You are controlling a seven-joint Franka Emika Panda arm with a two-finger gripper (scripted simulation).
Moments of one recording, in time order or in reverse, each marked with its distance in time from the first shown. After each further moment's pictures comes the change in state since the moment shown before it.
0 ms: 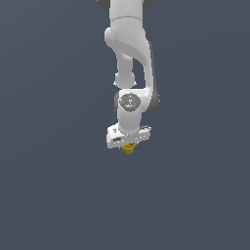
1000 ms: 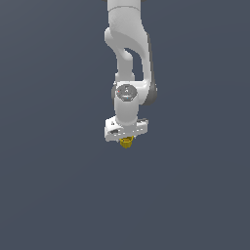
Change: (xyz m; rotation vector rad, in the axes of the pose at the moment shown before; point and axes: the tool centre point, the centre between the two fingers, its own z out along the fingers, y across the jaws) arm -0.027 0.004 -0.019 0.000 -0.001 -0.001
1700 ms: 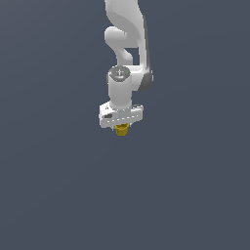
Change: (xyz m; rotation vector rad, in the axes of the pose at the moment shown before) arm -0.051 0.010 -0.040 0.000 0.001 0.001
